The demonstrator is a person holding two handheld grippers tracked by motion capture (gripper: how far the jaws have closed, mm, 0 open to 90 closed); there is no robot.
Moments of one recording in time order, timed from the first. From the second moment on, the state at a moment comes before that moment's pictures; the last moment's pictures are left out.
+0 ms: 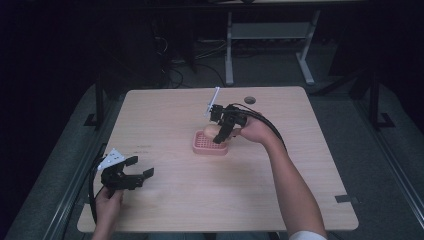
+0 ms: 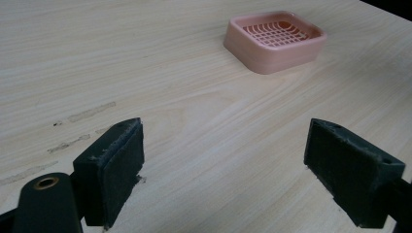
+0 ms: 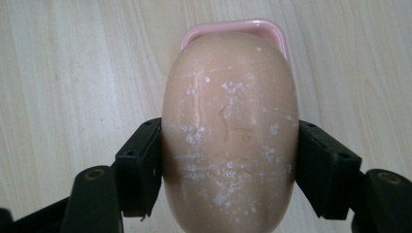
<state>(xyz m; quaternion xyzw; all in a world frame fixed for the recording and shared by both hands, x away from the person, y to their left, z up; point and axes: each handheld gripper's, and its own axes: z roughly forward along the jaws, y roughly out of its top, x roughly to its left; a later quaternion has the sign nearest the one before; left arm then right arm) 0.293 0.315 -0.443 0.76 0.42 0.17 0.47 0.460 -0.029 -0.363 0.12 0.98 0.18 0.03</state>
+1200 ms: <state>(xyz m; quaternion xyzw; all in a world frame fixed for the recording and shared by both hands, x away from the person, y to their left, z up) 0.293 0.315 -0.443 0.76 0.42 0.17 0.47 0.484 0.000 -0.408 0.13 0.98 0.16 0.00</state>
